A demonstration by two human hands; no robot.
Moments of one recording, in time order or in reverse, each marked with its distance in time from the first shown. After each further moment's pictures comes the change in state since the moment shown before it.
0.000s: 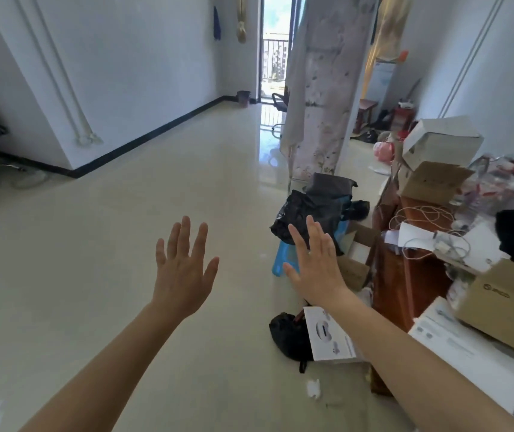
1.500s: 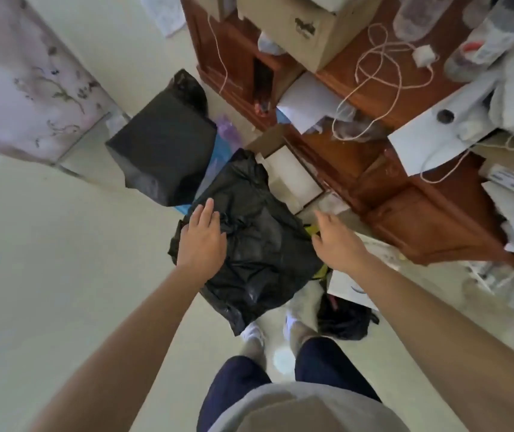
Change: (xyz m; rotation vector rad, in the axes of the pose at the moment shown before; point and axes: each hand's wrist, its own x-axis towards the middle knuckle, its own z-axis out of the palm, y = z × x) left_hand 0.886 0.242 0.629 0.077 -0.843 1.097; right_hand 0.555 0.444 0.356 0.425 -0.477 1.431
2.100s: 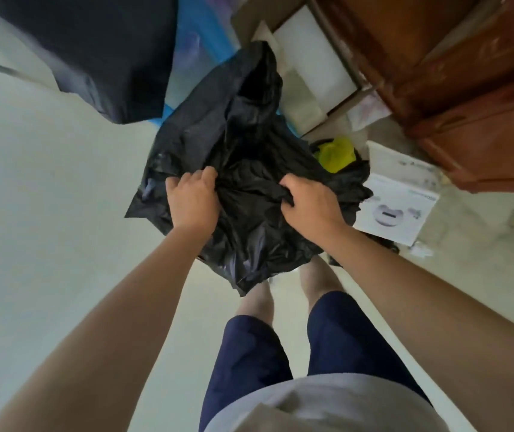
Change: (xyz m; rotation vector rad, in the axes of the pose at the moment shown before) left_hand 0.078 -0.013 0.165 0.033 -0.041 -0.136; right_hand 0.084 -0.014 0.146 0.155 -0.042 -0.105
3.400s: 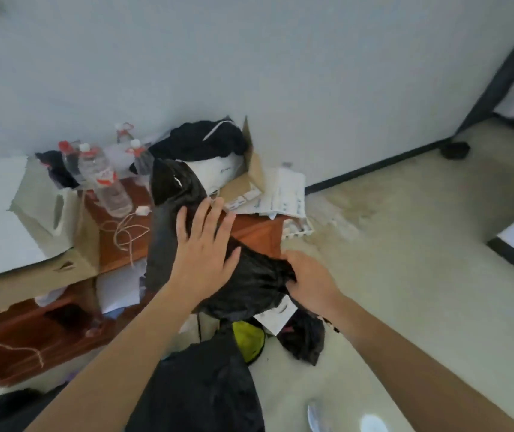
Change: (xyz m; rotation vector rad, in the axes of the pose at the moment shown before) left_hand -0.237 0.186 -0.375 0.135 0.794 1.641; right_hand -0.416 -0.102 -0.134 0.358 1.074 0.686
